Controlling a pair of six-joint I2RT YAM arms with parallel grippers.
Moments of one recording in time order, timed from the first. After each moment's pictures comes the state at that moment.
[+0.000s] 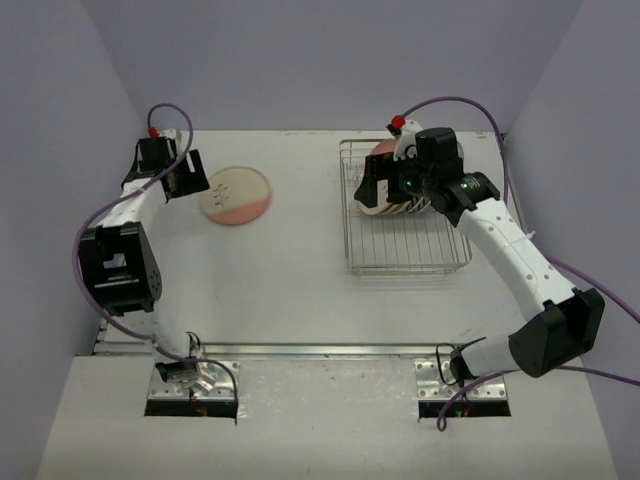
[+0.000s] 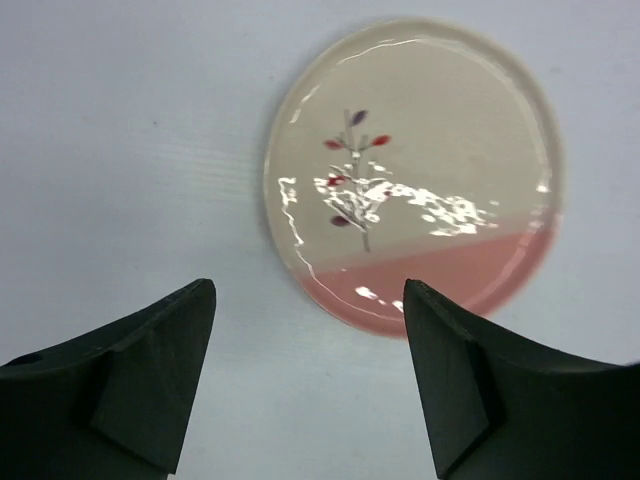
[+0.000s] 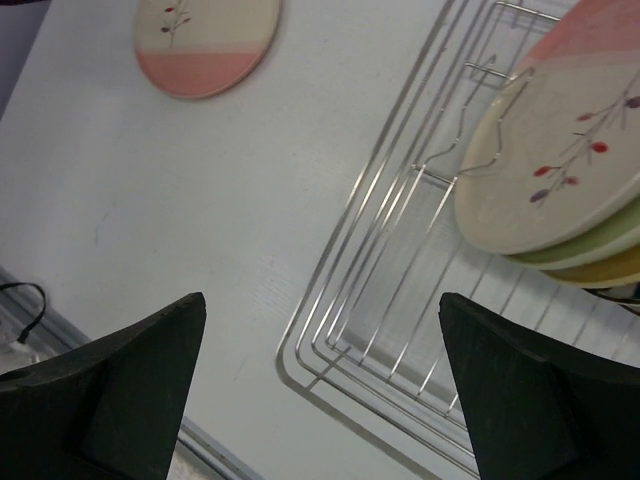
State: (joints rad) left arm 0.21 1.77 1.30 -0.33 0.11 -0.13; right arm 0.38 1.41 1.34 -0.54 -0.24 0.18
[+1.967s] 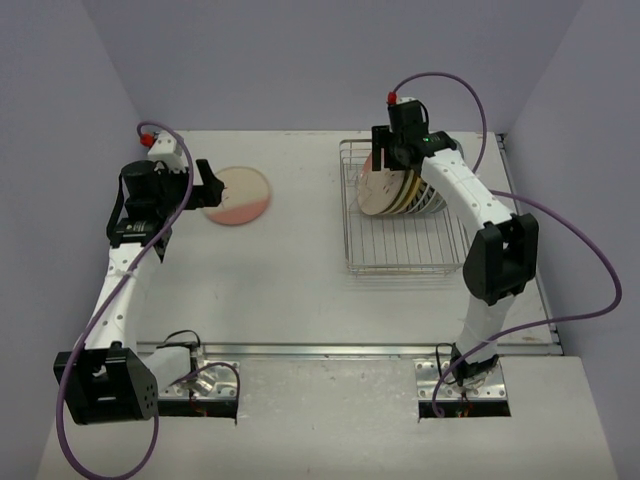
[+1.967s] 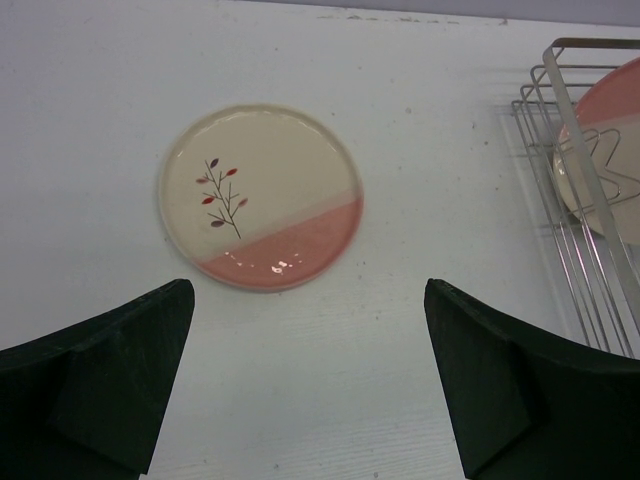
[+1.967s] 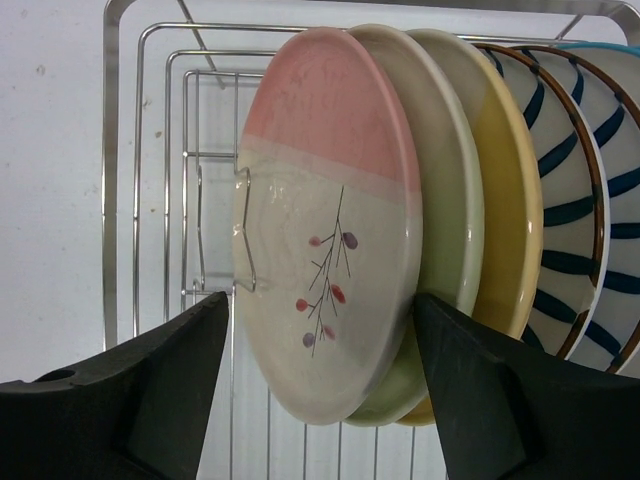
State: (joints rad) left arm 0.12 1.10 0.95 -0.22 0.27 -0.11; right arm 0.32 1.89 1.72 -0.60 0.25 0.18
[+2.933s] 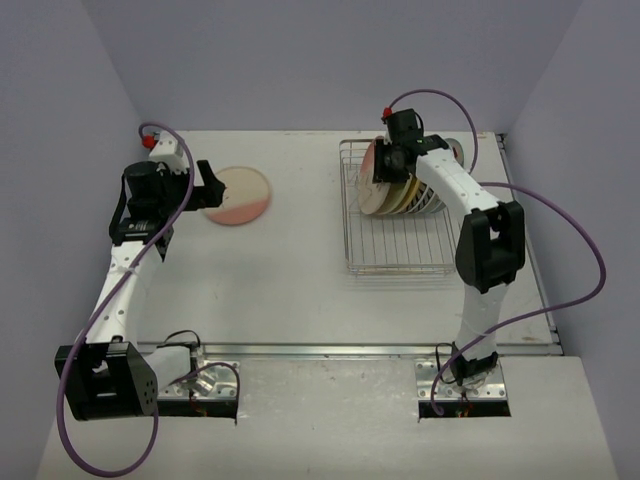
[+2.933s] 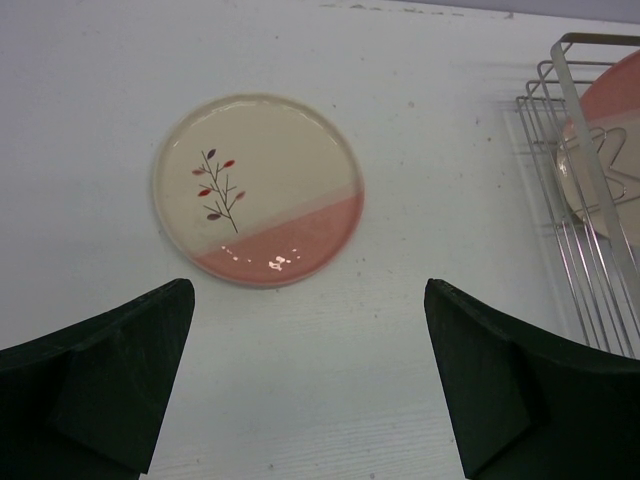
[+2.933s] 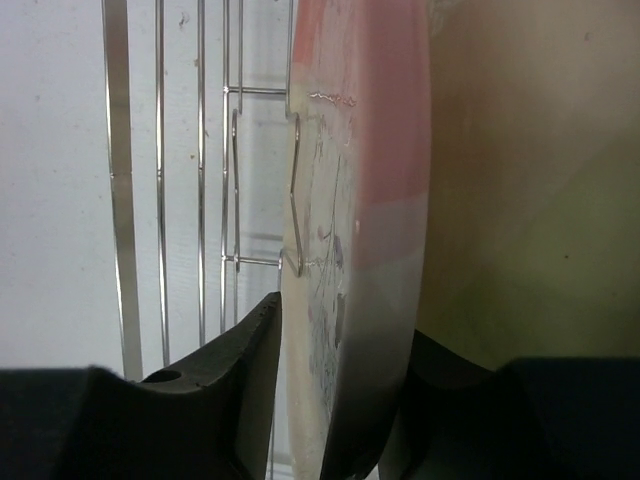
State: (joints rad) left arm 0.12 1.12 0.94 -0.20 0.27 -0.13; right arm 0.30 1.99 1.72 -0.63 0.03 0.25
